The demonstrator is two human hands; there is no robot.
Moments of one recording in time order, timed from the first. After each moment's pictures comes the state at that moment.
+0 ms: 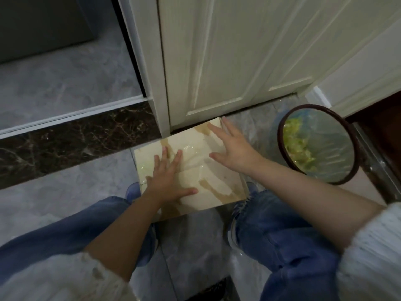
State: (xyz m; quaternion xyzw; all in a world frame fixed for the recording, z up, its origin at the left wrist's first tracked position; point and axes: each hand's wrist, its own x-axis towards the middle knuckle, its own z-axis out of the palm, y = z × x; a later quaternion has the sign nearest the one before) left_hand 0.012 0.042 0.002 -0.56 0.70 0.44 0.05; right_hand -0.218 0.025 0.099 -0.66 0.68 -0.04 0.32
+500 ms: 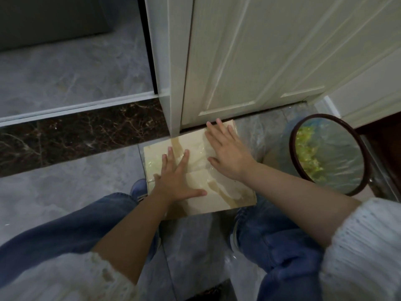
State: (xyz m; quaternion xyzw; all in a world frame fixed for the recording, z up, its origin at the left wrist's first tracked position) left_hand 0.017 0.041 -0.011 -0.57 0.69 0.45 0.06; right_hand -0.184 0.009 0.067 -0.81 0.57 0.11 0.10
